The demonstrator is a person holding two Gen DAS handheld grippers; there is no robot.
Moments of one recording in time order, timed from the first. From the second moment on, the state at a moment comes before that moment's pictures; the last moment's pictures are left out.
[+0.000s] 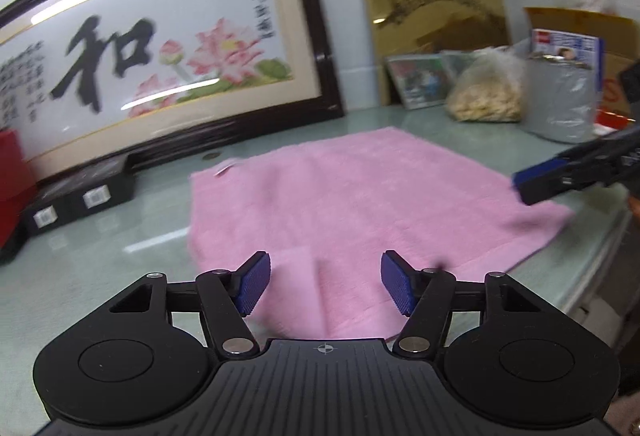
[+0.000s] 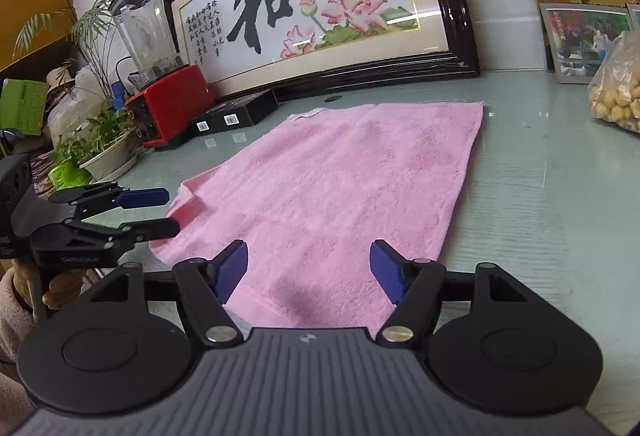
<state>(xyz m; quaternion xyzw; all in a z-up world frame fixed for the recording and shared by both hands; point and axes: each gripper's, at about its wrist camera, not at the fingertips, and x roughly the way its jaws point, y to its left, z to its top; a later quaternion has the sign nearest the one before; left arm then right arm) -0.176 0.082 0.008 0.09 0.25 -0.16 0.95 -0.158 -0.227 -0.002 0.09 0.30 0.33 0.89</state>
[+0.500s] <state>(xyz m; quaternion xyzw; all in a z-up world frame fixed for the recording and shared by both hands) -0.179 0.096 0.003 0.02 0.27 -0.06 0.96 -0.165 -0.243 -0.010 0.10 0.28 0.34 0.89</state>
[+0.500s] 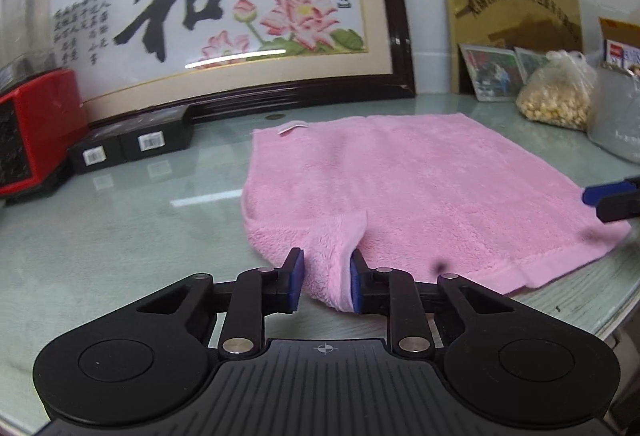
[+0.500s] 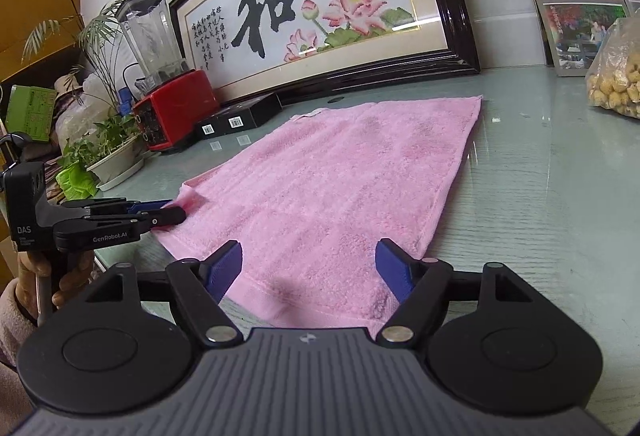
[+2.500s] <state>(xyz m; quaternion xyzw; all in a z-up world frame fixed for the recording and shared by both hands) -0.216 0.122 0.025 -0.17 0.18 -0.12 0.96 -0.243 -0.285 0.004 0.08 0.12 0.21 0.97</state>
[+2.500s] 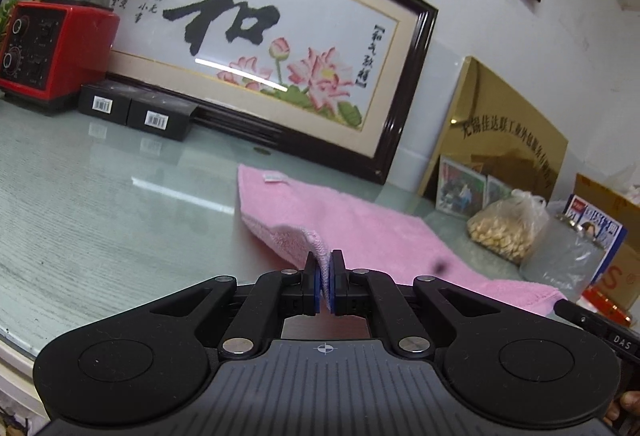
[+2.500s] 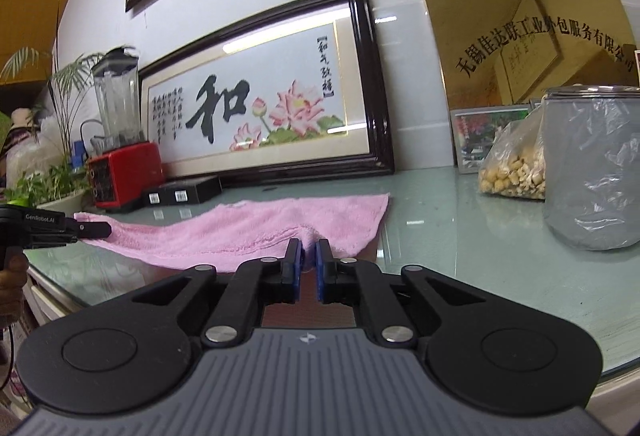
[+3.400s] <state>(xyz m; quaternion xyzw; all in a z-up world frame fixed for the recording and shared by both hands) 0.026 0.099 0.047 -0.13 0.28 0.01 0.95 0.009 -0.244 0.048 0.09 0.21 0.12 0.97</state>
